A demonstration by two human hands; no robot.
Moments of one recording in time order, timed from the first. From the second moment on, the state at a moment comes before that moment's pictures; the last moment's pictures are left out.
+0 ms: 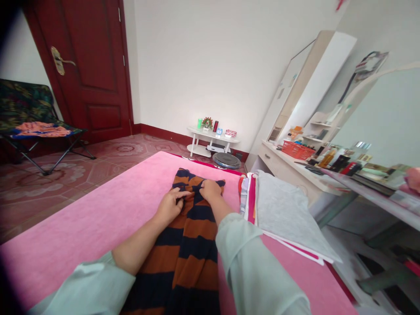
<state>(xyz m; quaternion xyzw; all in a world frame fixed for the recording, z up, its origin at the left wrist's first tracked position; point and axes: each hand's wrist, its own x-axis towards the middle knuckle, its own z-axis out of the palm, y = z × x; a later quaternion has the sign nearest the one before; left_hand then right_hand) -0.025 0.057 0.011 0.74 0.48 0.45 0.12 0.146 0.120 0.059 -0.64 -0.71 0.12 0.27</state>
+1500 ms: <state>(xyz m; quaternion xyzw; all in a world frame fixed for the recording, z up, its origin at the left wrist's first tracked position) -0.020 0.050 0.019 0.76 0.58 0.28 0.05 0.202 0.019 0.041 -0.65 -0.74 0.07 0.19</state>
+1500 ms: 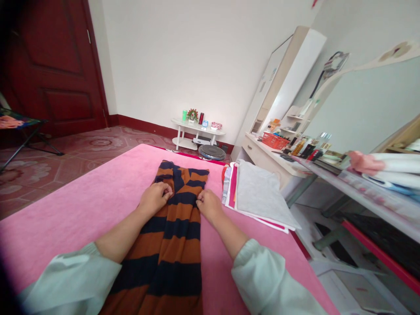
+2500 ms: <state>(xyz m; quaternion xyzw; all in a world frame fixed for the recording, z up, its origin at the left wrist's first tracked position) -0.027 0.021 0.030 0.81 0.57 0.13 0.11 0.231 -0.128 0.065 -0.38 -0.90 0.11 0.18</state>
